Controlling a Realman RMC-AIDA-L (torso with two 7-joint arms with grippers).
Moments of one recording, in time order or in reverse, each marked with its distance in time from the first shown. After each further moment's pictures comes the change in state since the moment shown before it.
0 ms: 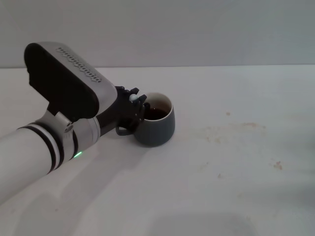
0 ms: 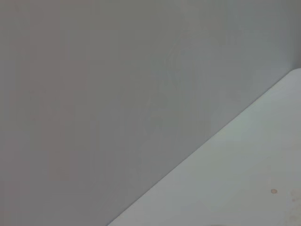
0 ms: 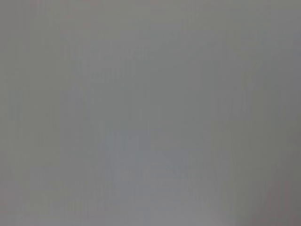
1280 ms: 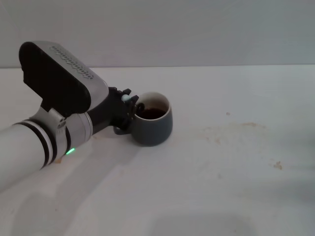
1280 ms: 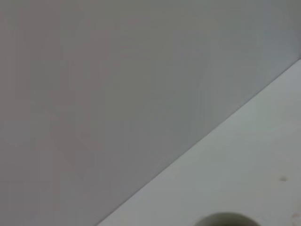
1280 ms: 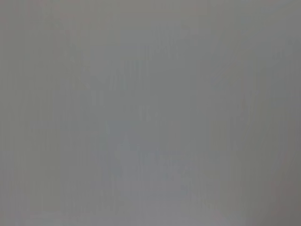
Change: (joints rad) left arm 0.034 -0.101 -0.133 0.042 -0.222 -0.068 0.328; right arm 0.019 -0.002 0.000 0.003 0.000 0.008 0.001
